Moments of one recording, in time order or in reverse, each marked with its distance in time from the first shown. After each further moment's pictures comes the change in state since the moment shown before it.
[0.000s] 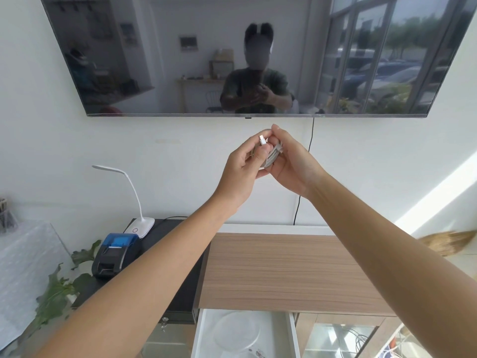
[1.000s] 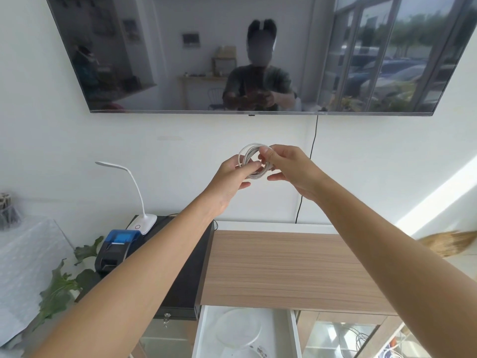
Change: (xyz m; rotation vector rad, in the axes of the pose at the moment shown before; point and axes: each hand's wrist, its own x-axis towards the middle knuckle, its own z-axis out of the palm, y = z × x) left_hand 0.004 -0.030 -0.036 0.104 0.053 -0.361; right_hand -0.007 0.011 -0.001 -0.645 0.170 -0.003
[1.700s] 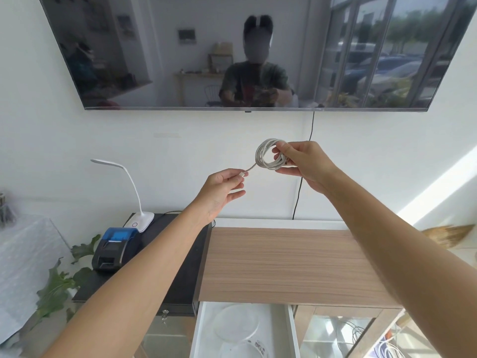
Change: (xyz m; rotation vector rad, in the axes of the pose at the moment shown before) left_hand -0.005 -0.041 -0.016 -0.222 -0.051 -0.072; right_hand 0.005 0.019 -0.029 0.178 0.159 0.096
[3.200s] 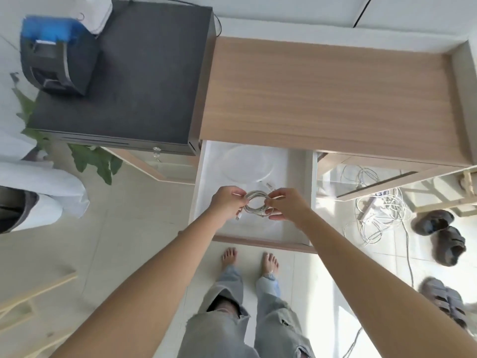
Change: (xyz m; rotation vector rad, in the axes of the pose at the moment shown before) left_hand -0.158 -0.409 -0.039 0.368 0.187 -0.998; right_hand -0.196 0.451 0.085 -0.160 -0.142 1.104
